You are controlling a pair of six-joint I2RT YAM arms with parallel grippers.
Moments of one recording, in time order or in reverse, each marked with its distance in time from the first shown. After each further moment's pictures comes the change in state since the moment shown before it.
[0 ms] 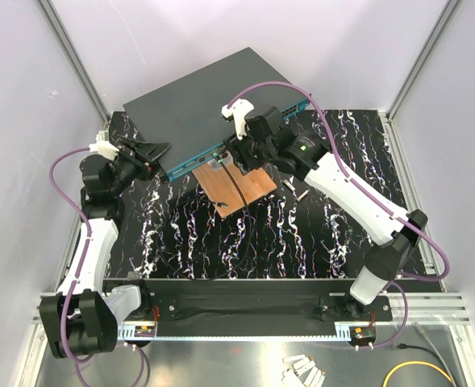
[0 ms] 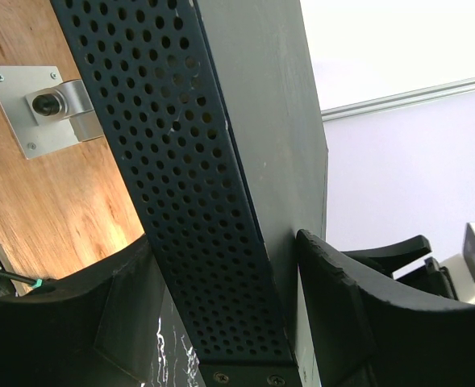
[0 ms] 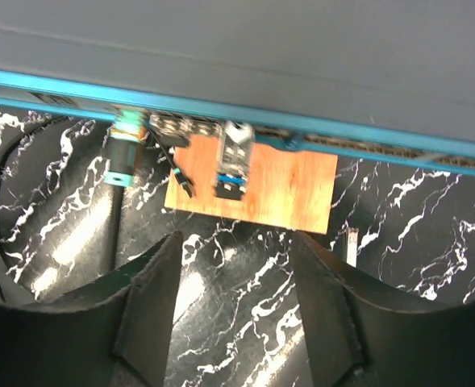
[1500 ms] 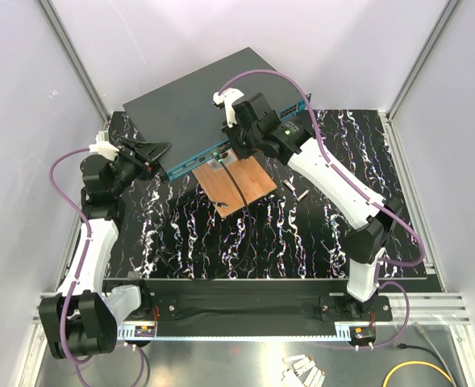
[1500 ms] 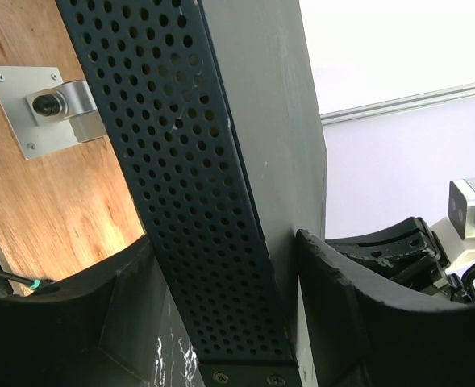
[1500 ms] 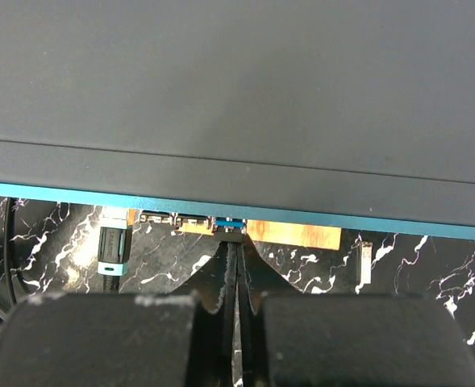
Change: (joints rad) left arm -0.009 -0.005 0.000 -0.008 -0.018 -0.007; right arm -0.033 0.185 0.235 -0.085 -0.023 0.057
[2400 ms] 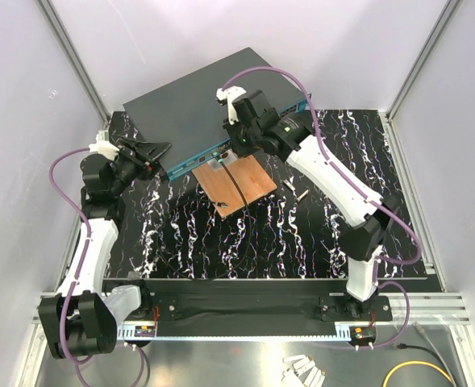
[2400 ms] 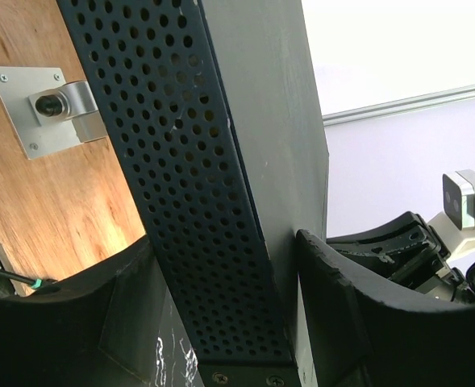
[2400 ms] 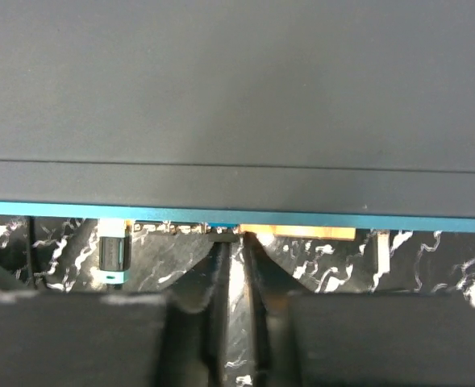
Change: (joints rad) left arm -0.003 0.000 0.007 -0.015 -0.007 0.008; right arm -0.006 0.047 0.085 -0.073 0.000 0.086
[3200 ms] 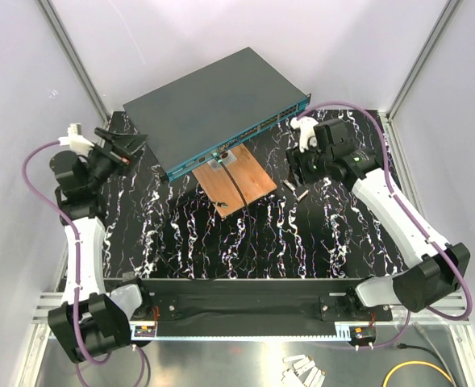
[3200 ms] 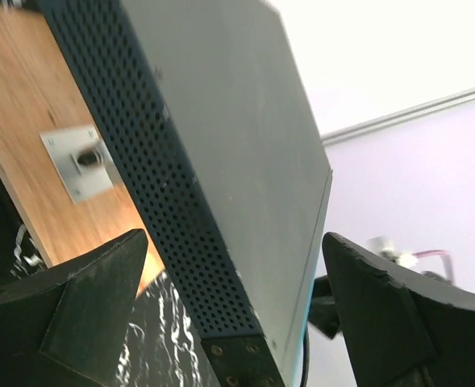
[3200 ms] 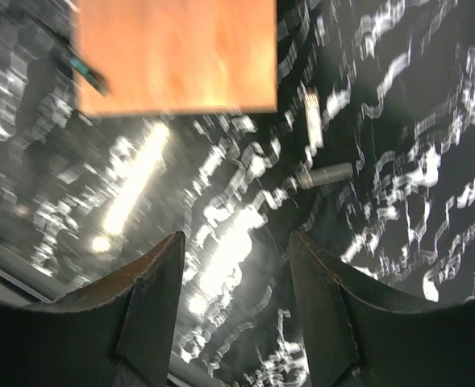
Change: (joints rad) left arm 0.208 -0.015 0.107 -0.090 0.157 0.124; right arm -0.344 -0.544 -0.796 0.171 -0.243 -0.152
